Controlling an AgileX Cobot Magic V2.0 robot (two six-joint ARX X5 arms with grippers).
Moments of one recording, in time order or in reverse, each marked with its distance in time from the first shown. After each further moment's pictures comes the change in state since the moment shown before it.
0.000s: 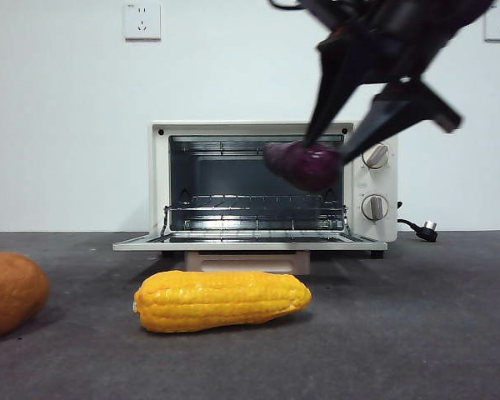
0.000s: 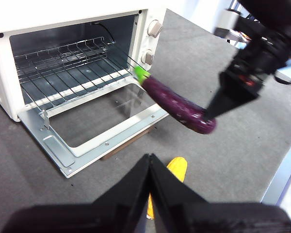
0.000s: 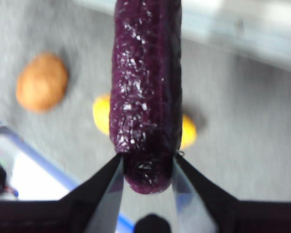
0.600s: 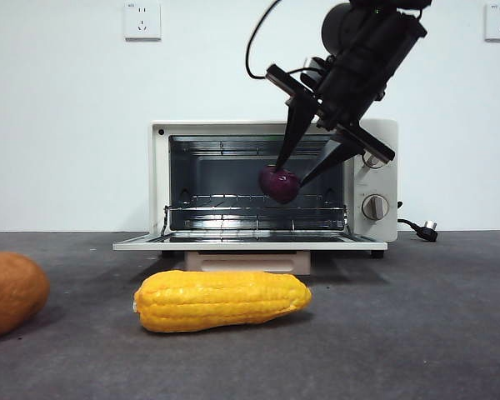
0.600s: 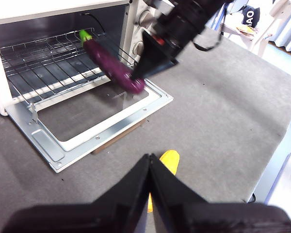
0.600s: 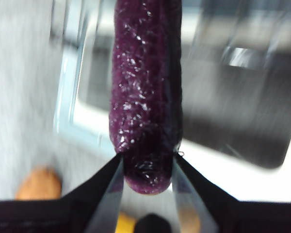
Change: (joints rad) left arm -0.037 0.000 0.000 -0.027 -0.011 0.000; right arm -0.117 0.393 0.402 0.045 -0.016 0.090
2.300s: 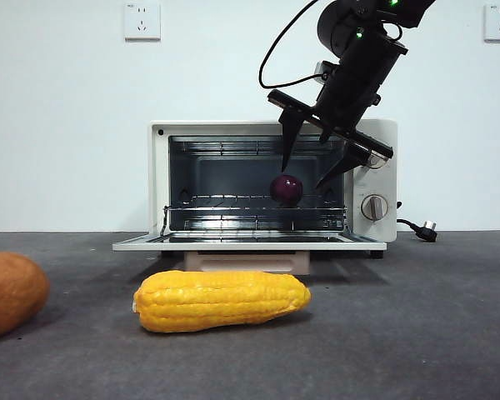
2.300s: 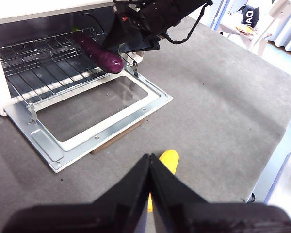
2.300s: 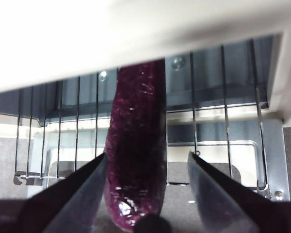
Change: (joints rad) left arm -0.001 0.001 0.000 0.000 0.000 0.000; right arm 0.004 0.034 0.004 0.265 0.317 0.198
